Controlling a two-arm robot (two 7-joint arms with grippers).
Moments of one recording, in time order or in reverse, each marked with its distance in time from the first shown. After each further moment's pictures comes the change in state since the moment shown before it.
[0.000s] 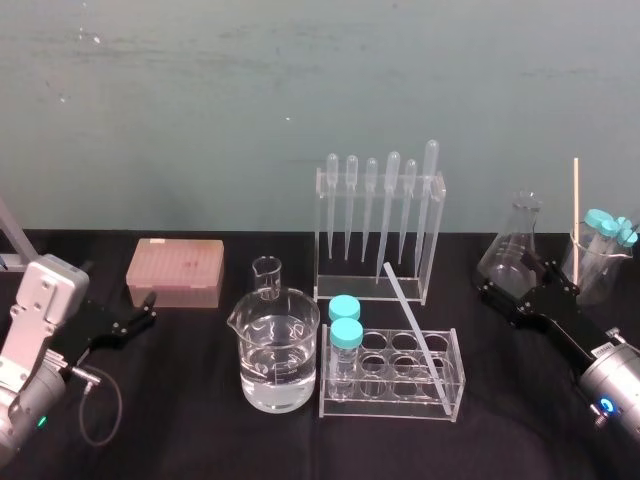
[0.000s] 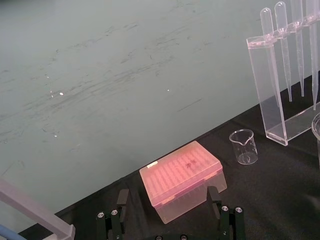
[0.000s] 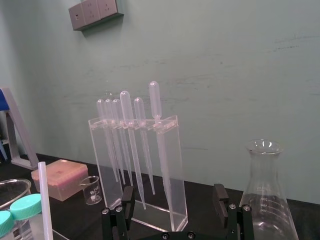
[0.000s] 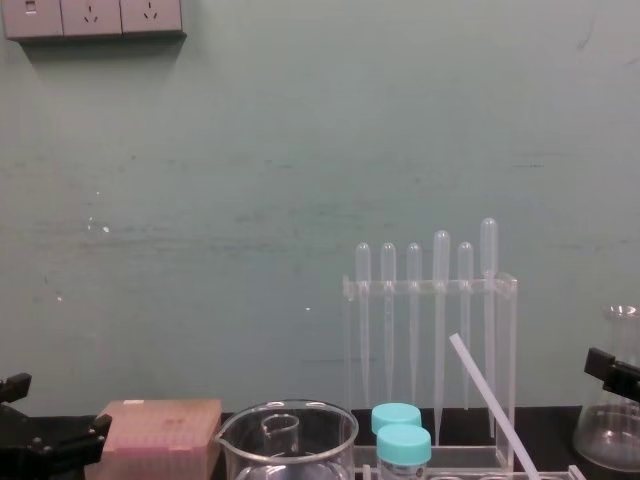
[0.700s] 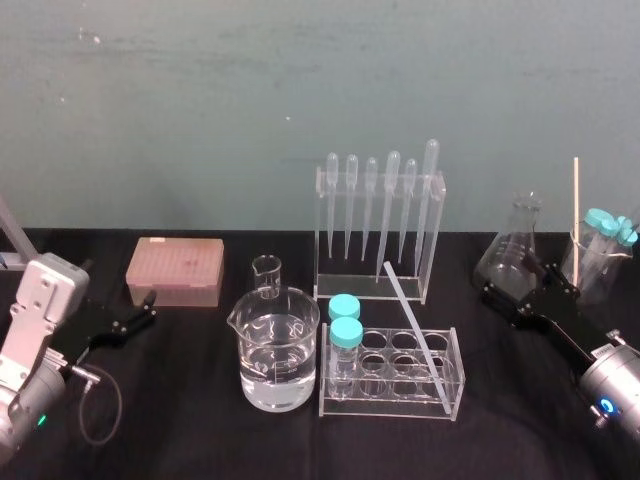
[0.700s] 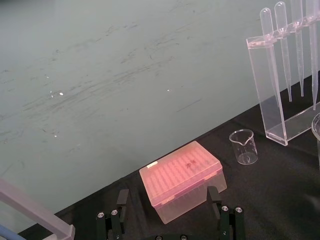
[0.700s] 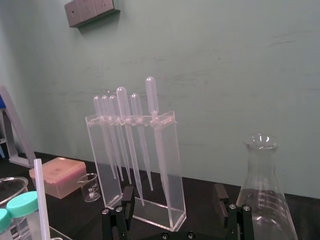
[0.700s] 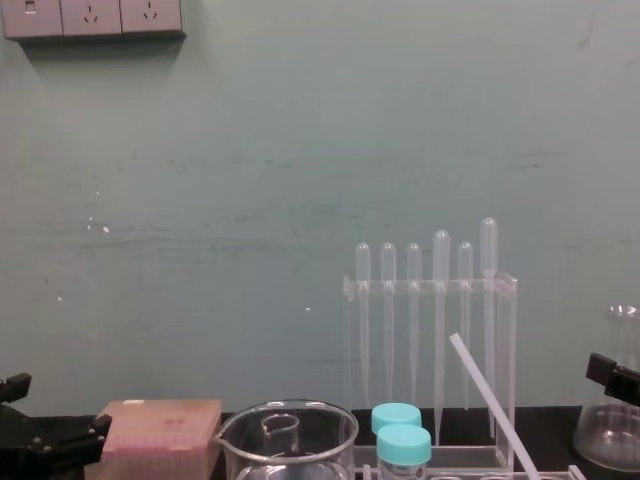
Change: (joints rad) left arm 0.000 0.000 0.000 0.000 0.000 0.000 0.000; right arm -0.003 0.000 0.001 0.000 0.000 0.014 -0.007
